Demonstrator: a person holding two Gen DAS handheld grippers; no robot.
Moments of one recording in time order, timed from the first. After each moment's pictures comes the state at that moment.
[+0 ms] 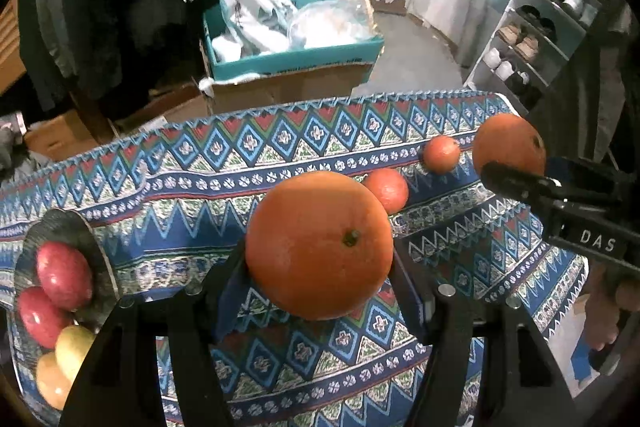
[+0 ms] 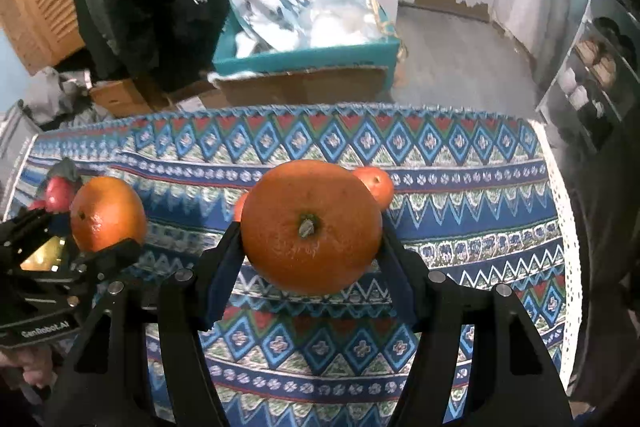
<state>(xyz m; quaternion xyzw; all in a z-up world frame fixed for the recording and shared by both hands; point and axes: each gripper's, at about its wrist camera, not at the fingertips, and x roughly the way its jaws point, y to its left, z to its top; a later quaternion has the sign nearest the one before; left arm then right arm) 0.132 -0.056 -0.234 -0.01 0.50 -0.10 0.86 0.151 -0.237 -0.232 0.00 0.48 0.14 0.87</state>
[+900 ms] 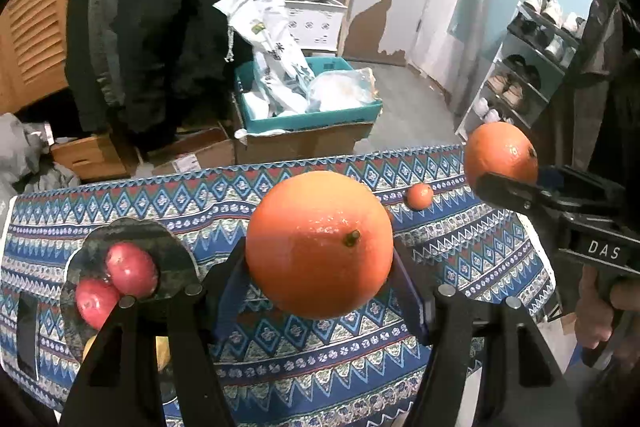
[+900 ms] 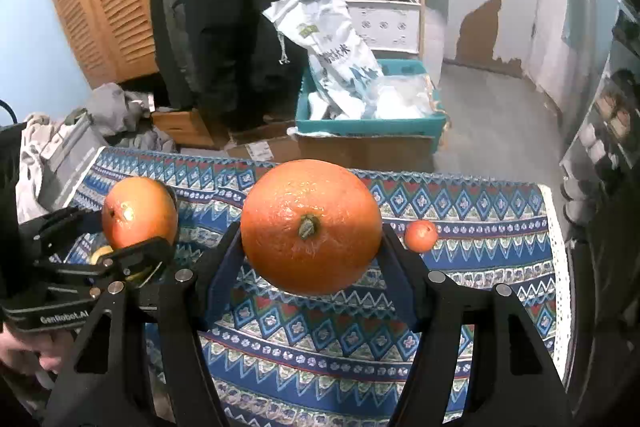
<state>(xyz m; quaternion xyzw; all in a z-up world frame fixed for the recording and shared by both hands) 0.066 -0.004 -0.144 -0.04 0.42 -0.09 0.90 0.093 -0.194 -0.139 -0.01 0.40 0.21 0.89</state>
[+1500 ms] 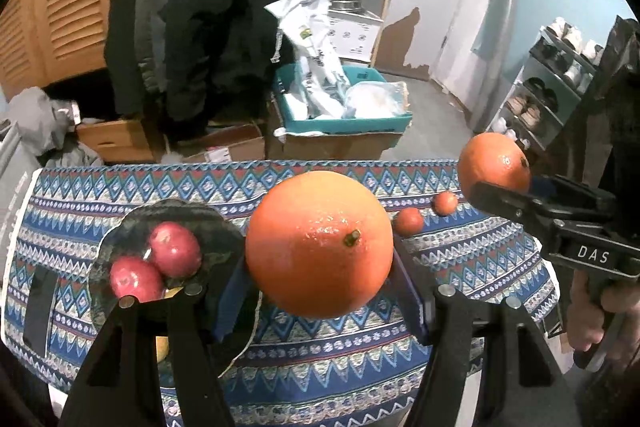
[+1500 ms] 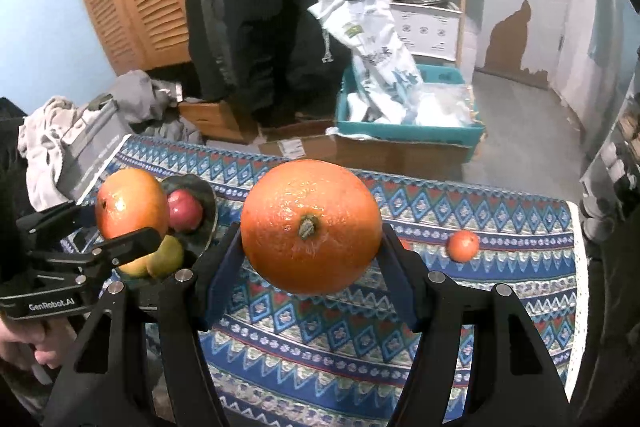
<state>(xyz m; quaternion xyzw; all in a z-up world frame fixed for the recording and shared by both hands) 0.041 0.051 -0.139 -0.07 0.42 -0.05 0.91 0.091 -0.141 -0.137 -0.02 0.40 0.26 0.88</state>
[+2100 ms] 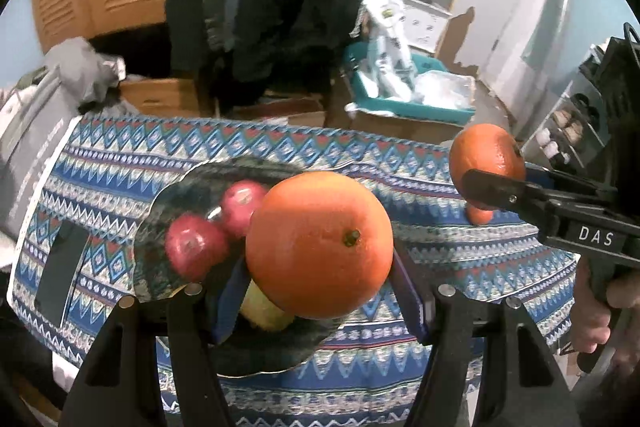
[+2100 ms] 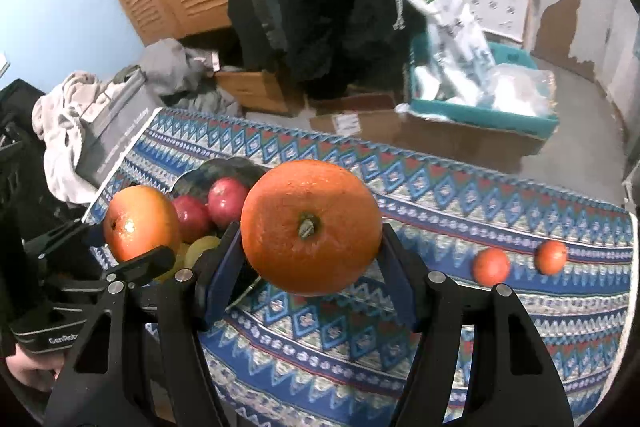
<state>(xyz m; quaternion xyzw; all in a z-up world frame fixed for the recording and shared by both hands) 0.034 0.135 -0.182 -0.10 0.45 0.03 0.89 0.116 -0.048 -0.174 -0.02 0.45 0.32 0.83</state>
